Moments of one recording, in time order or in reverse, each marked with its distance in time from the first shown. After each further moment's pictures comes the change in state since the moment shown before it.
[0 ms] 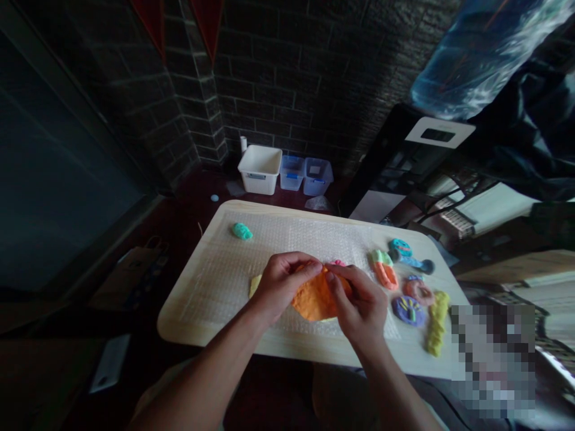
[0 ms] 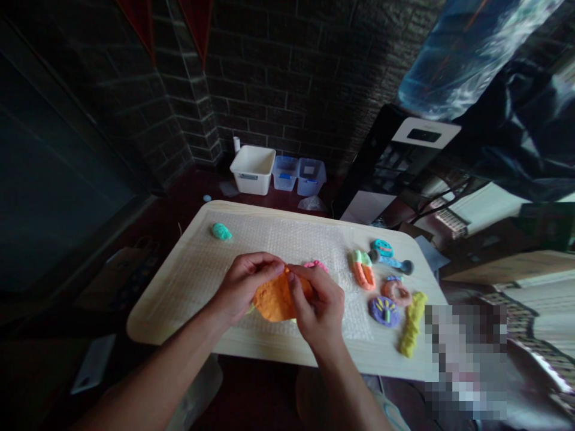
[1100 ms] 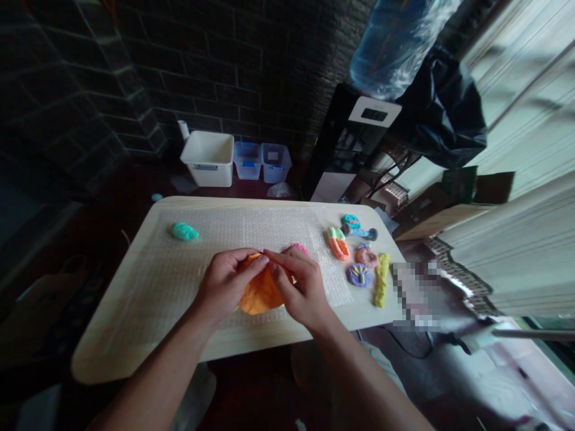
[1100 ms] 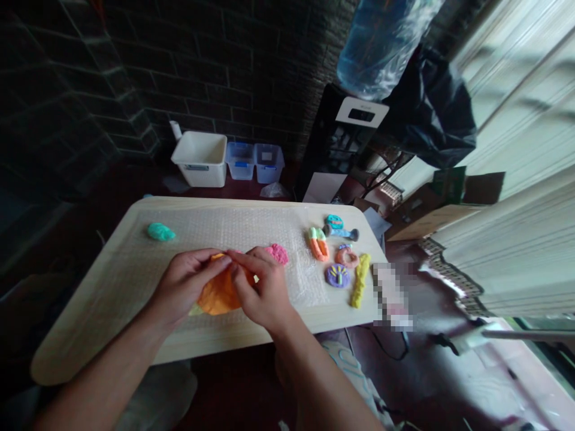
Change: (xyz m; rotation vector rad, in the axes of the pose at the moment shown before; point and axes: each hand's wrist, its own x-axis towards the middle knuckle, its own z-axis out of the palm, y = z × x) left_hand -0.001 -0.002 -0.006 0.139 -0.064 -0.082; right_hand 0.000 0.004 0.005 0.143 -0.107 0.019
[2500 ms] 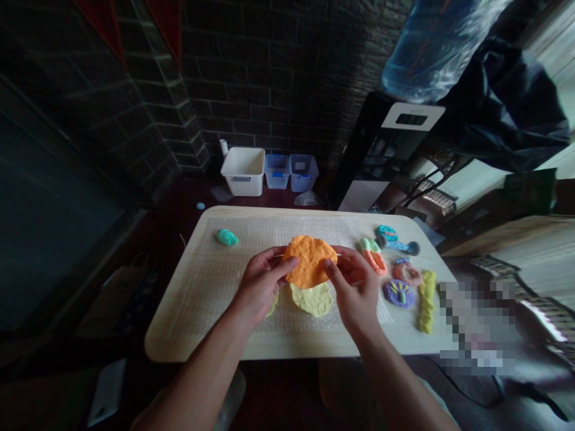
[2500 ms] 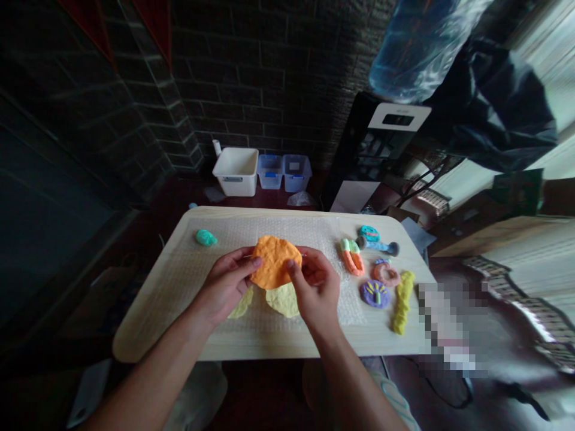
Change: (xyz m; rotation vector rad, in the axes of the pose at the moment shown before) left_hand 0.008 0.000 -0.005 -0.298 0.126 -0.047; right_hand 0.005 0.010 -0.004 0.262 0.298 0.268
